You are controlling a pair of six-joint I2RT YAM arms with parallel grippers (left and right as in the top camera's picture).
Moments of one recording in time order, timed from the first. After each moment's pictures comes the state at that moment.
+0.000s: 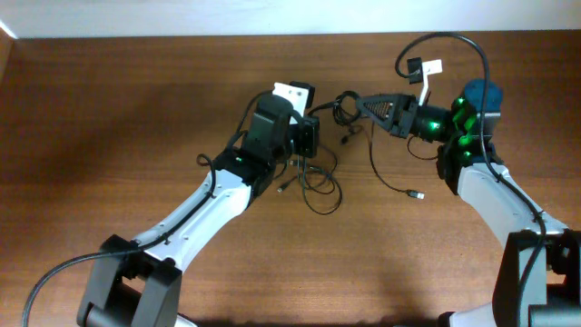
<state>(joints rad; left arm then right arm) -0.49 1.64 1.08 0.01 0.16 -0.30 0.01 1.65 0.94 0.64 -1.19 0.80</state>
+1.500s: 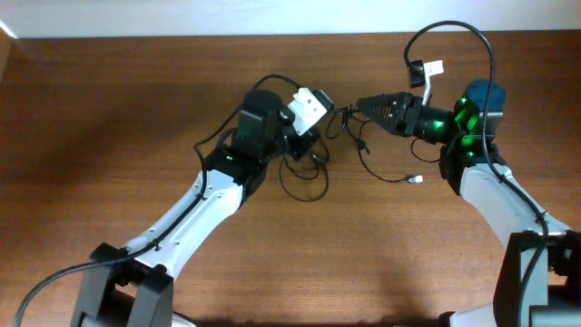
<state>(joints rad) -0.46 1.61 1.08 0.06 0.25 0.36 0.00 1.65 0.94 0.58 -1.23 0.96</state>
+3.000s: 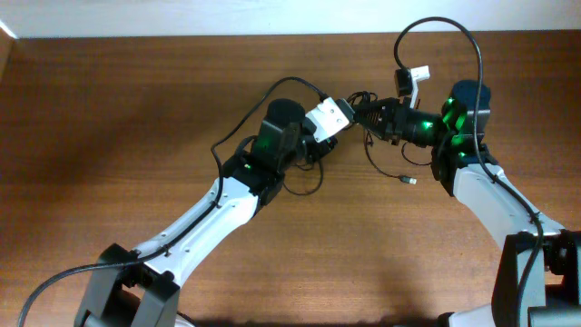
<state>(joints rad) -0.56 1.61 1.08 0.11 0.11 0.42 0.04 1.65 0.94 0.49 -1.18 1.07</state>
